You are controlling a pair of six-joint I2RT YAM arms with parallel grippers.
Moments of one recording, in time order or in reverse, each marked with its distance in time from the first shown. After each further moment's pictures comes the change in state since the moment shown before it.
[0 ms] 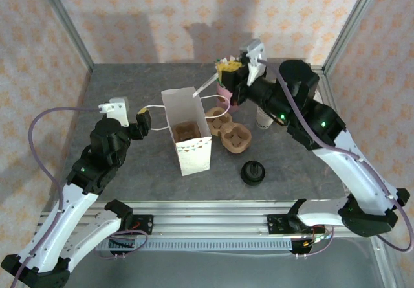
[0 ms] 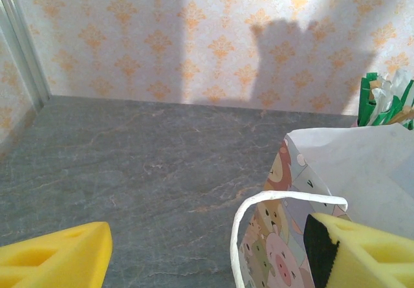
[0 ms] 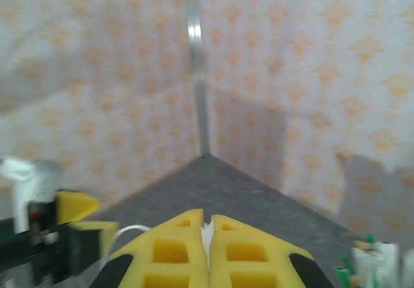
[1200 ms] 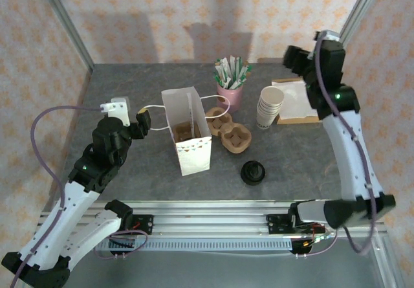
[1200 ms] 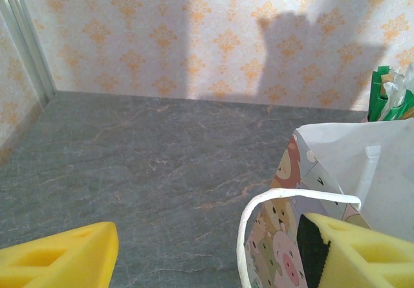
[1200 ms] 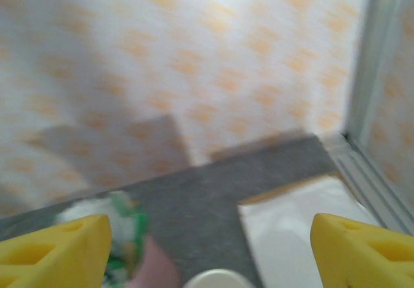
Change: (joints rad) left arm 0.000 0.018 -0.002 -0.001 -0.012 0.000; right arm -0.768 0.123 -0.074 -0.143 0.191 0.279
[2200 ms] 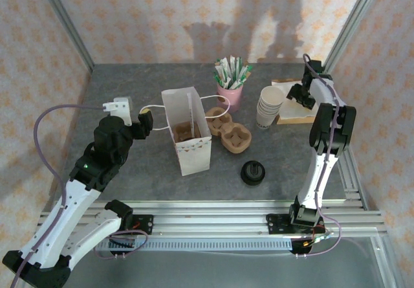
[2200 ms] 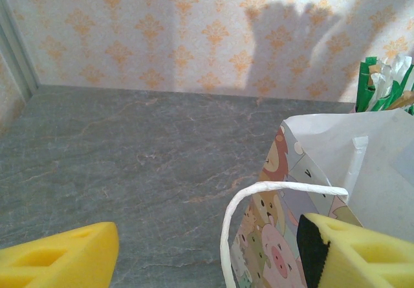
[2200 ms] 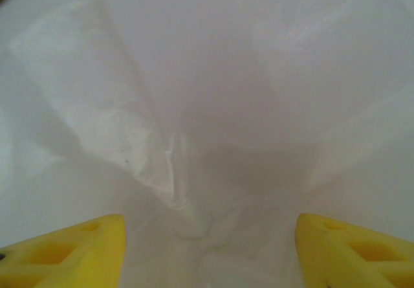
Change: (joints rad) left arm 0.006 0.014 0.000 -0.003 0.046 -0.008; right arm -0.241 0.808 0.151 -0.140 -0.161 0.027
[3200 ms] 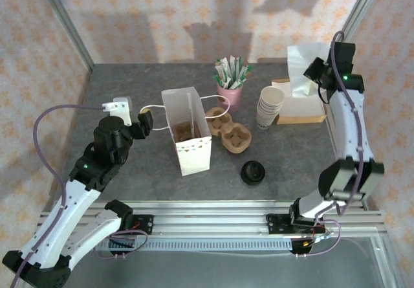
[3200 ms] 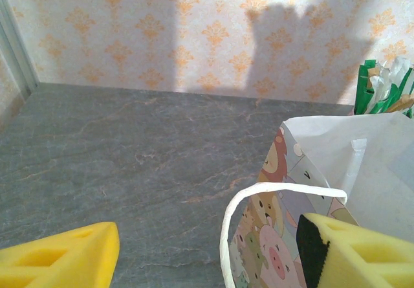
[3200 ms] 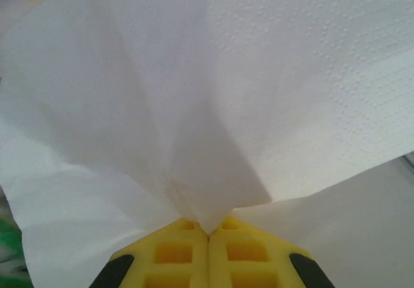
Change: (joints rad) left arm 0.000 -0.001 0.000 0.000 0.000 -0.015; right arm 0.062 -0.672 -0.134 0.049 -0.017 0.079
